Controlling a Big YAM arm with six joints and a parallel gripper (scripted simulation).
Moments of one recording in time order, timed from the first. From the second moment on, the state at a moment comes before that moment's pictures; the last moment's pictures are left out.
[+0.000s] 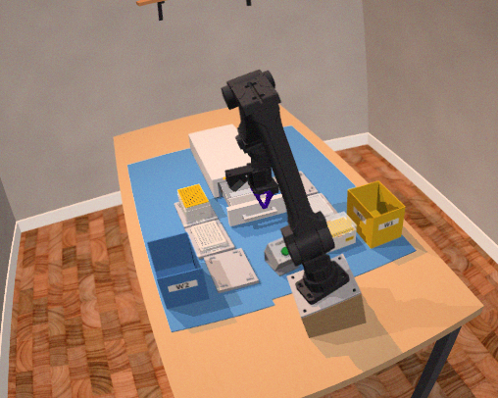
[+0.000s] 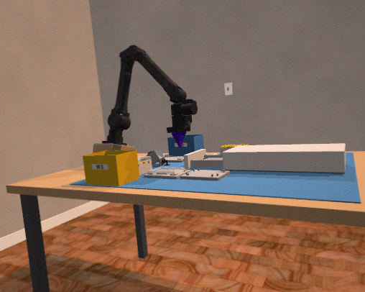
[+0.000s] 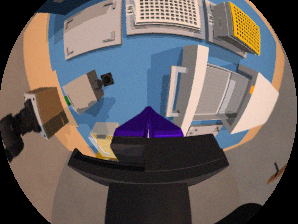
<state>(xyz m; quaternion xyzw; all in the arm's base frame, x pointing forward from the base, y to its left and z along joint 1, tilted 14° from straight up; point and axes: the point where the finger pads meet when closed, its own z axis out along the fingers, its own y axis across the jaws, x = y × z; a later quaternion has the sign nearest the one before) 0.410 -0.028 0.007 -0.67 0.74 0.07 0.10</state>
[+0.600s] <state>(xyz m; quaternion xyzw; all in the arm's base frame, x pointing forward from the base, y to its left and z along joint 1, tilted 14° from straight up) 0.411 -0.023 -0.013 -0.67 0.74 0.07 0.10</state>
